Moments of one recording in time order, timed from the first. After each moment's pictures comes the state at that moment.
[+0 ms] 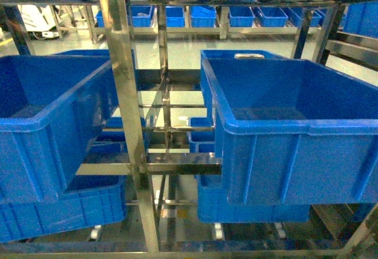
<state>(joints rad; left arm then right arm) -0.10 1.16 0.54 0.56 -0.12 0.01 0.08 1.03 0.18 0.70 -0.13 -0.02</state>
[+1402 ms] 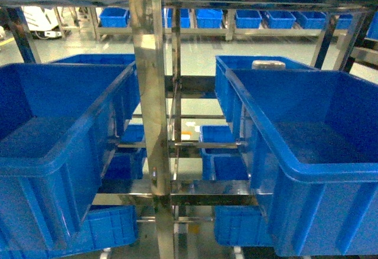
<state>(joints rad) -0.09 1.16 0.54 0.56 -0.12 0.01 0.08 1.02 0.18 0.70 -0.14 -0.02</state>
